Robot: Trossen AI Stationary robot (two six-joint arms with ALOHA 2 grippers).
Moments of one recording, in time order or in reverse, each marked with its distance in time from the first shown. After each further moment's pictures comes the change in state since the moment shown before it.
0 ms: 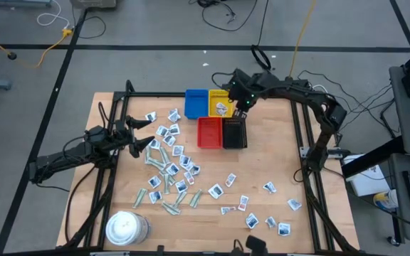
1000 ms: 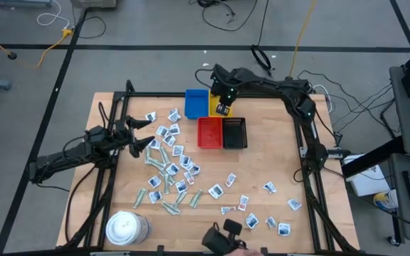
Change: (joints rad) left arm 0.000 0.000 0.000 0.000 0.000 0.000; right arm -0.016 0.373 0.359 -0.029 -0.009 -0.046
